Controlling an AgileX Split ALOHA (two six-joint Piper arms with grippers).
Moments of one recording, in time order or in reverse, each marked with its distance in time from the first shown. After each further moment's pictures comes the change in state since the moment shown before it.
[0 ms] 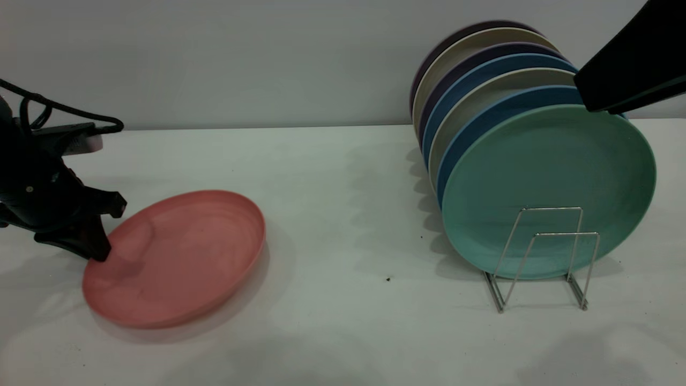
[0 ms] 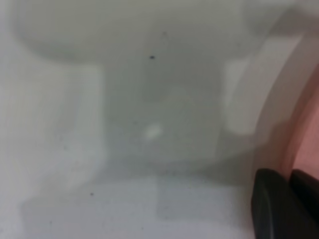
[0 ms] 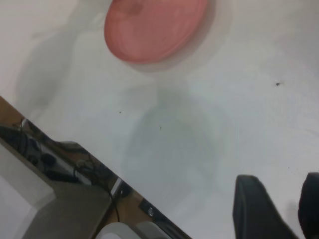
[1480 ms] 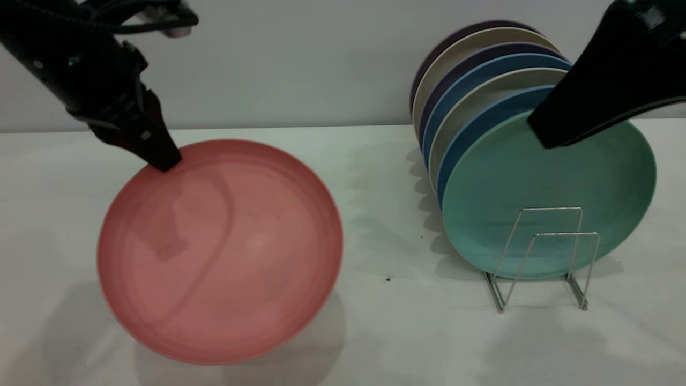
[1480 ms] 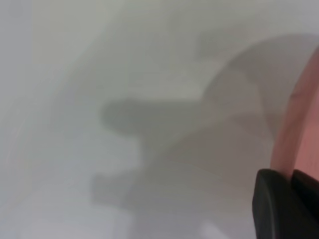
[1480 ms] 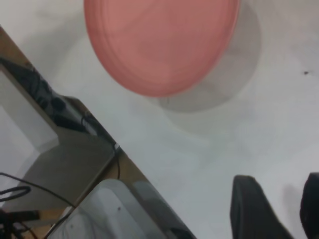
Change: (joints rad) left arm -0.295 -0.410 0.041 0.022 0.259 0.432; right arm 0.000 0.242 -0.117 0.020 0.097 -0.213
